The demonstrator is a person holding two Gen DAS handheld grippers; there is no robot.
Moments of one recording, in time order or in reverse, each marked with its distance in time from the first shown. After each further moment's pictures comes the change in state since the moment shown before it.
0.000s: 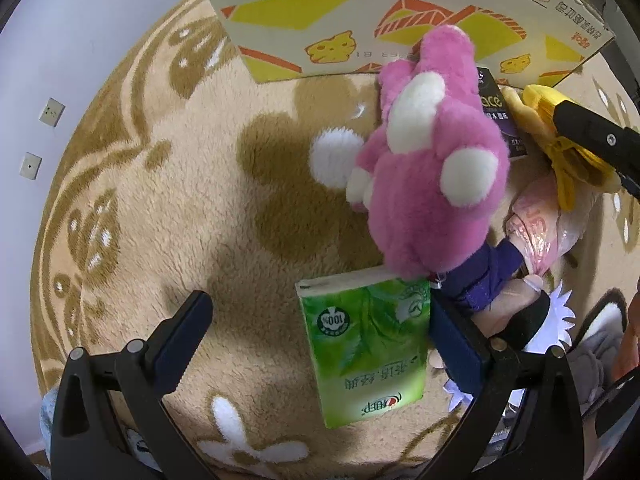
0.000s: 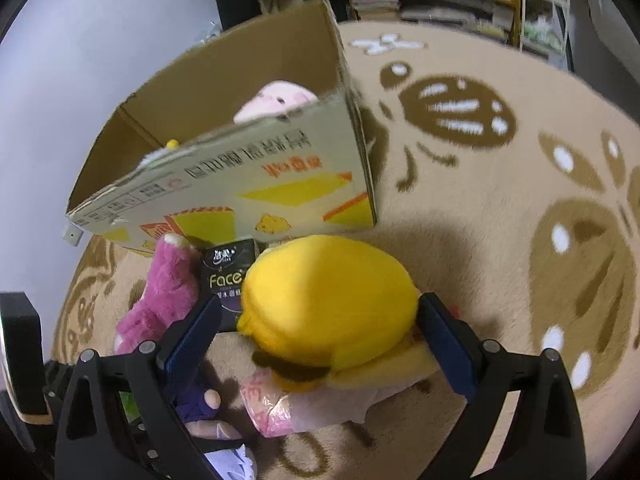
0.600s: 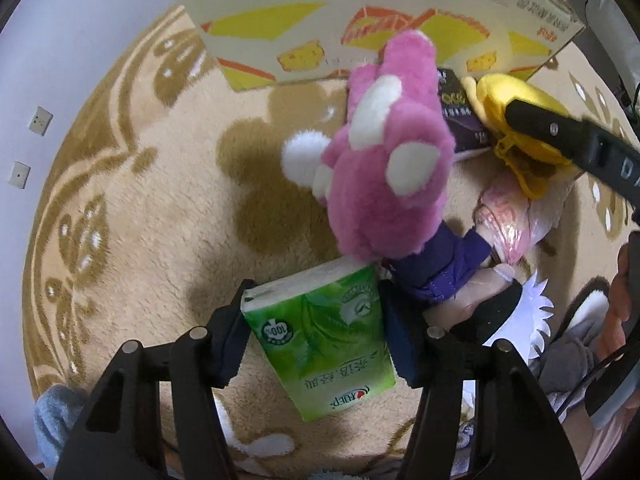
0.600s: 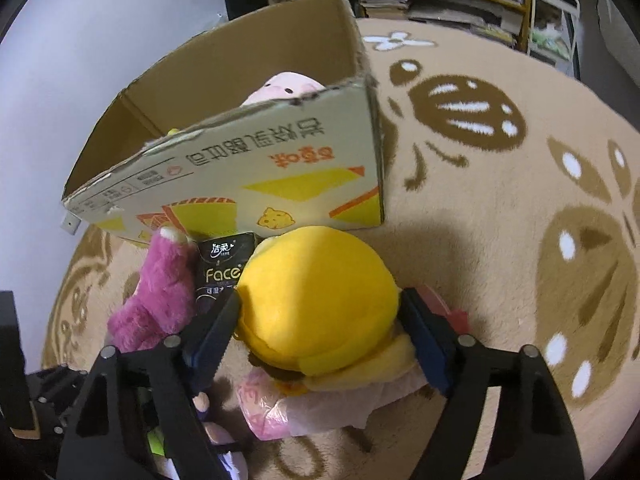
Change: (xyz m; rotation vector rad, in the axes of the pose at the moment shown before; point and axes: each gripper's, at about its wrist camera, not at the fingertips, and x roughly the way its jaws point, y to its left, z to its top) left arm -0.005 -0.002 -0.020 0.023 -0.041 -0.046; right arm 0.004 0.006 0.000 -0.060 -0.003 -0.024
